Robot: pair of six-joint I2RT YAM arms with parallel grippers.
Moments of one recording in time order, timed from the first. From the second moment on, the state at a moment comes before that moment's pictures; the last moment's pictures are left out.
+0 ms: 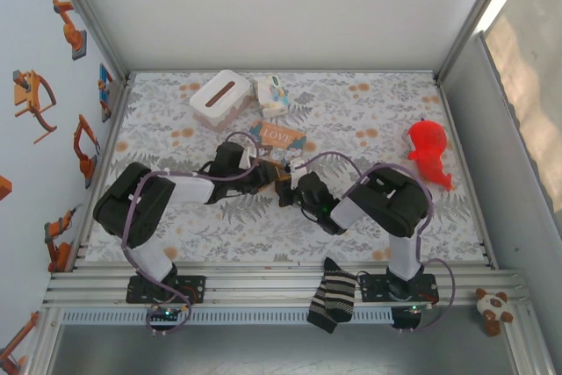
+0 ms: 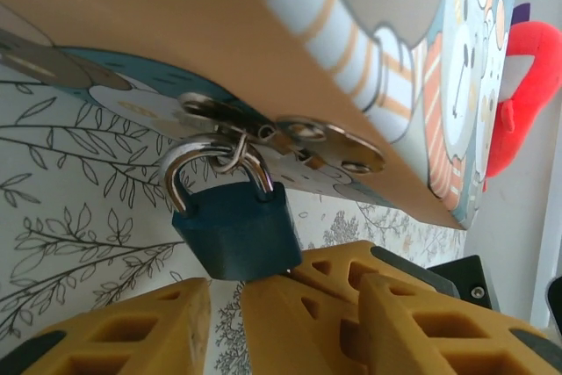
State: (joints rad) left arm -0.61 1.71 0.69 0.31 0.49 -0.97; right arm 0.86 1.92 0.56 0.98 0.05 0.42
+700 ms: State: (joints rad) left arm -0.36 1.23 0.45 0.18 0.51 -1.02; right arm 0.88 1.92 0.55 1.01 0.05 0.55
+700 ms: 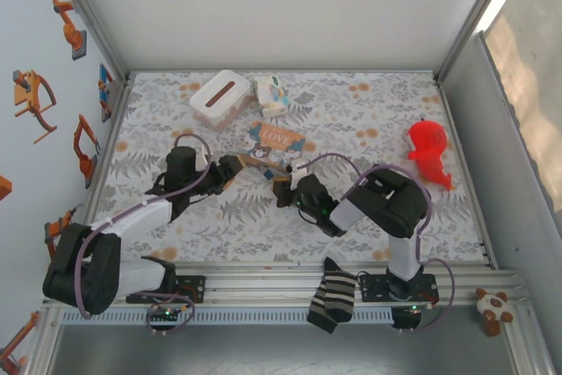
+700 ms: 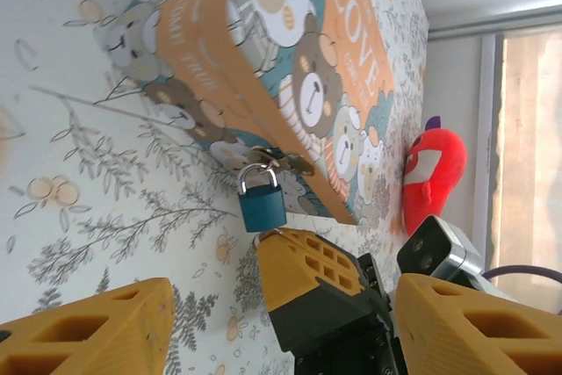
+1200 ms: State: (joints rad) left arm -0.33 1.33 0.34 0.44 0.58 -1.23; right arm 0.93 1.92 0.59 0.95 0.06 0.69
